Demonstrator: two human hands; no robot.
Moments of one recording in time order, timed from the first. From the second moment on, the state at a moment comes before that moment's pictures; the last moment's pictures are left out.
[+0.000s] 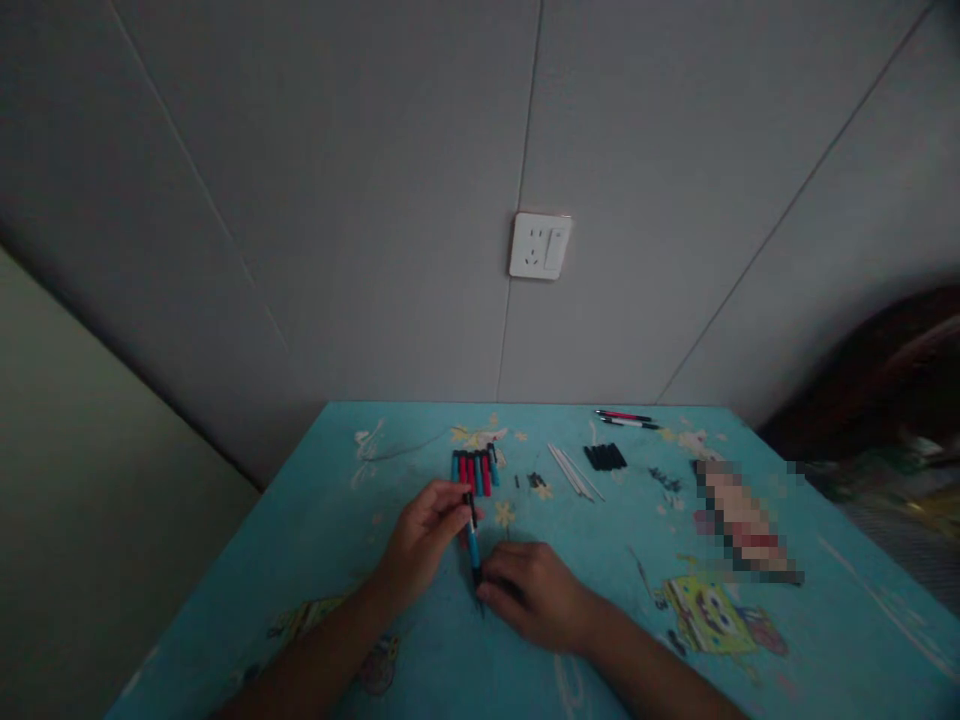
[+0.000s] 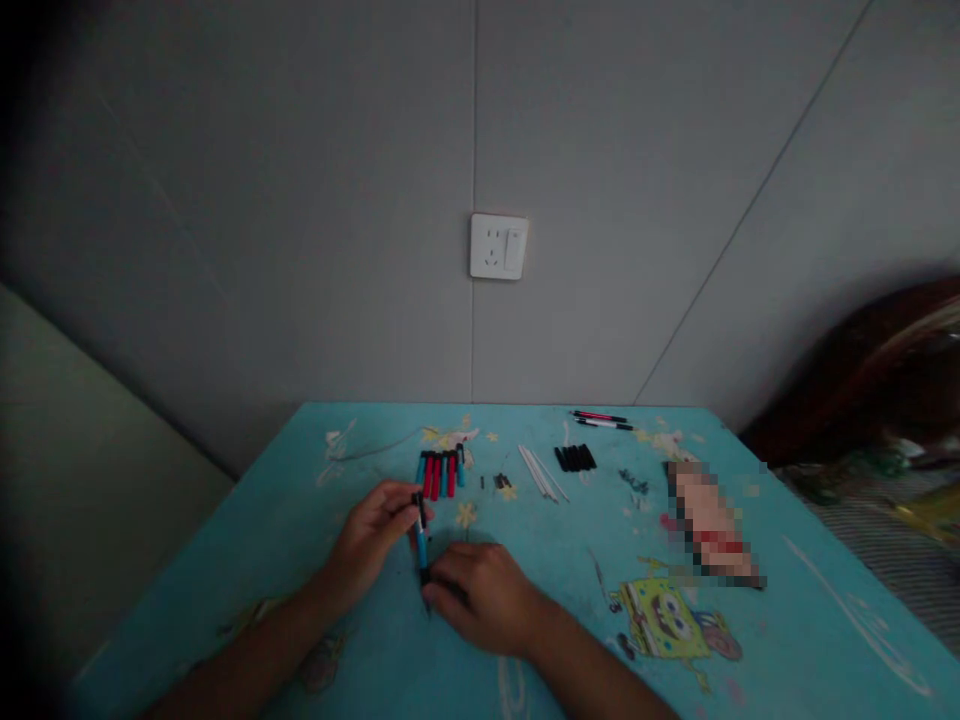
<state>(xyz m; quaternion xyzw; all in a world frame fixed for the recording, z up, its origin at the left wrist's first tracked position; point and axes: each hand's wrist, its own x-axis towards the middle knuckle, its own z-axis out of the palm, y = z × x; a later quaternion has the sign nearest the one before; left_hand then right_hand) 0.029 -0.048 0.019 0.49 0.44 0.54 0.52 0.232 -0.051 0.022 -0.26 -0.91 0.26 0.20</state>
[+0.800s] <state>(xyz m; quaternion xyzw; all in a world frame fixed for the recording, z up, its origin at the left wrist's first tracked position) 0.034 -0.049 0.005 0.52 0.44 0.50 0.54 0.238 -0.045 0.027 -0.31 -0.84 0.32 0.30</state>
